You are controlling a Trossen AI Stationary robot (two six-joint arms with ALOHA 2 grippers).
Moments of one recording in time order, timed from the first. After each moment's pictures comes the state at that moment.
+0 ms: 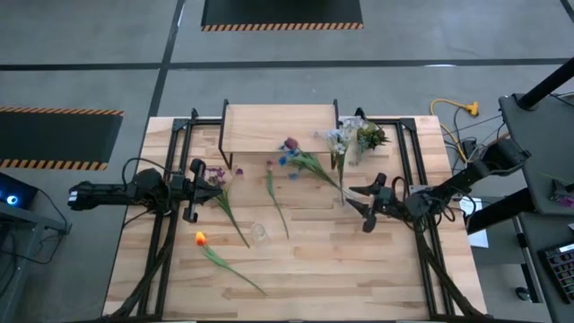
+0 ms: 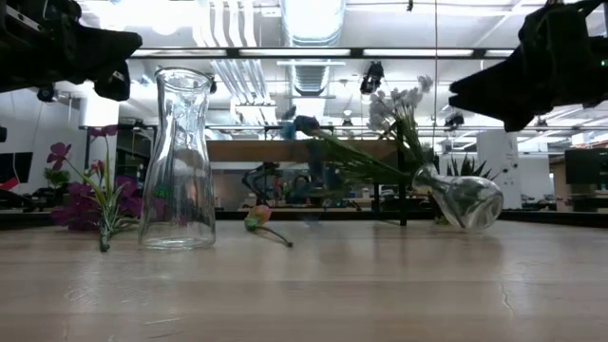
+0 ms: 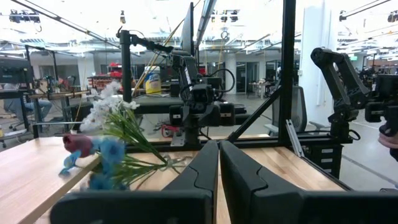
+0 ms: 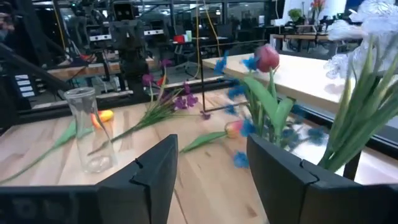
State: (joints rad) left arm -0.01 0.05 0.03 0.18 0.05 0.01; right arm 0.46 1.08 0.04 1.01 0.80 0.13
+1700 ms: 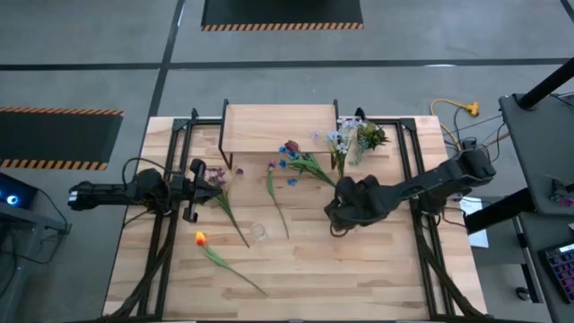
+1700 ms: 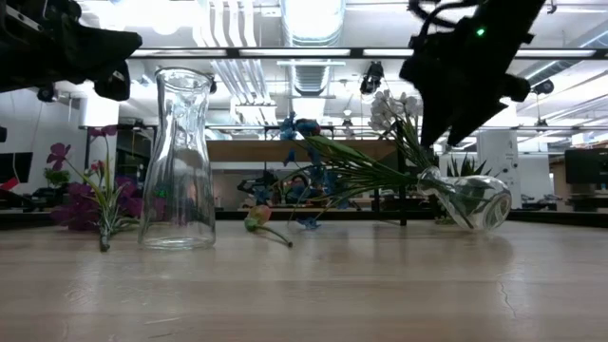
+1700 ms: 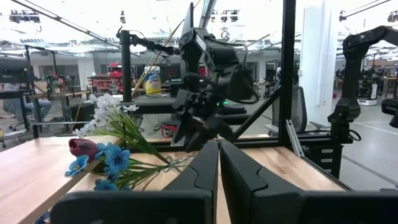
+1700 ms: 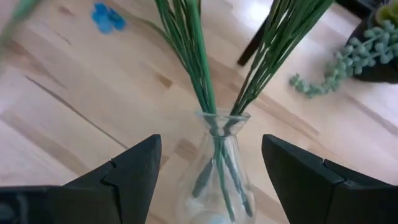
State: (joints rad) left arm -0.01 0.05 0.03 0.18 0.05 0.01; right arm 0.29 1.57 1.07 -0.97 0.65 1.22
